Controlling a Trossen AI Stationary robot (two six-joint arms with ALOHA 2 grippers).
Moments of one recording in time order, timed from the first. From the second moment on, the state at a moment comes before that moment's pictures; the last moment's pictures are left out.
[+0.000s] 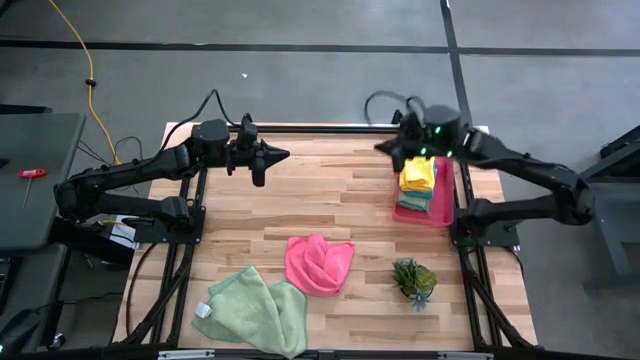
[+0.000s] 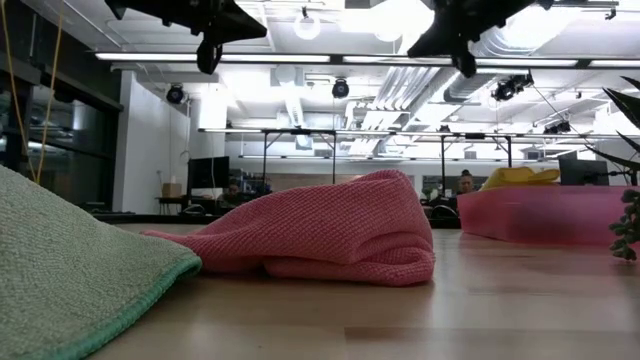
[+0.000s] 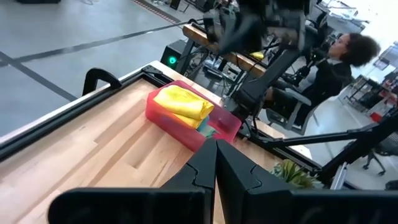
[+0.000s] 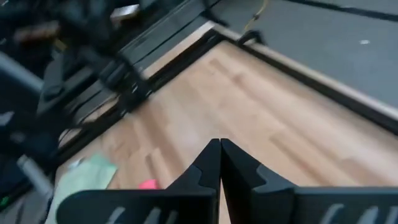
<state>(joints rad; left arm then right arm) 0.51 1.00 0.81 -0.03 0.20 -0.39 -0.50 1.04 1.01 -0.40 -0.23 0.39</state>
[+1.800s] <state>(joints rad) 0.34 1.00 0.81 -0.33 0.01 -0.13 0.16 1.74 0.90 -0.26 0.02 0.23</state>
